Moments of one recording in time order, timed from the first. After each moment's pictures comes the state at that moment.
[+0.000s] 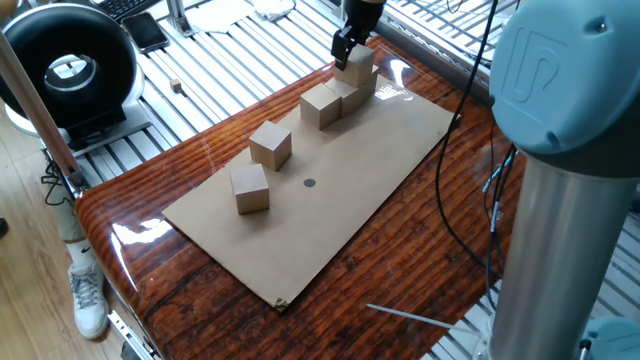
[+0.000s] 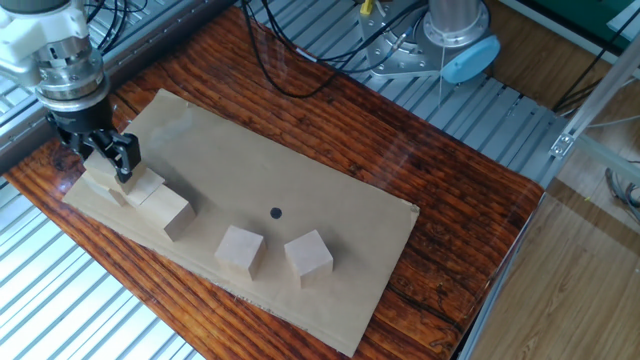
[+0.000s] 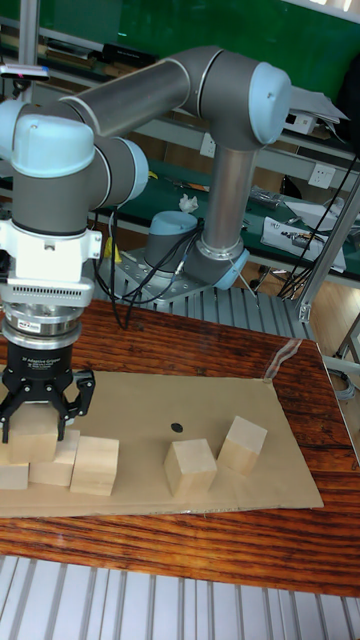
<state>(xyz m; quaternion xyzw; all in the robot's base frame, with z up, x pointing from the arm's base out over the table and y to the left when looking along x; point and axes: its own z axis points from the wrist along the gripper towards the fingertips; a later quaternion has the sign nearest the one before) 0.675 -0.164 0.096 -0.12 0.99 0.02 0.09</state>
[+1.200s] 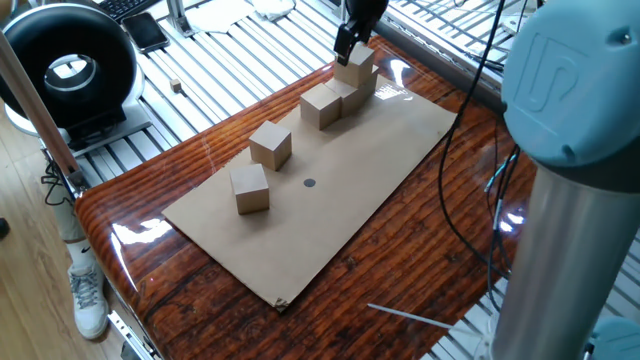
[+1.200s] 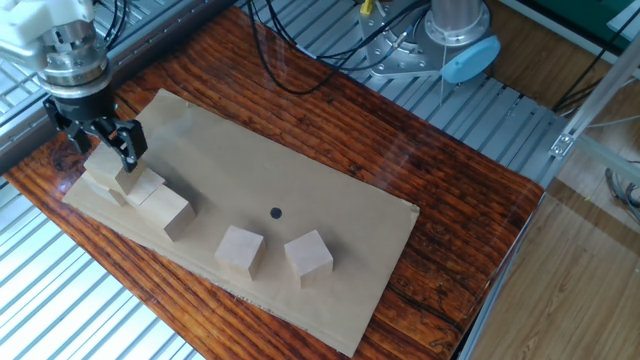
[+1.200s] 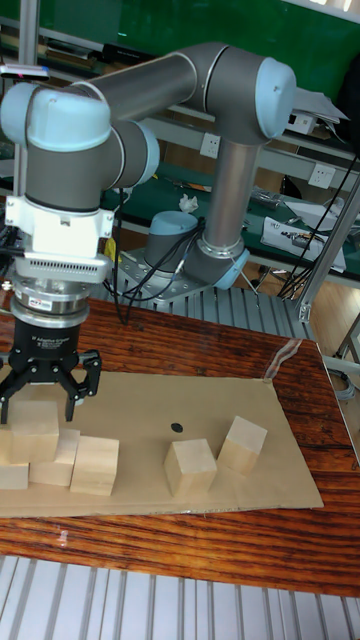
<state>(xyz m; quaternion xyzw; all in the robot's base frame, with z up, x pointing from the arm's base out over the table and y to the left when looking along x) 0.663 -0.165 0.120 -0.14 0.99 -0.01 0.09</state>
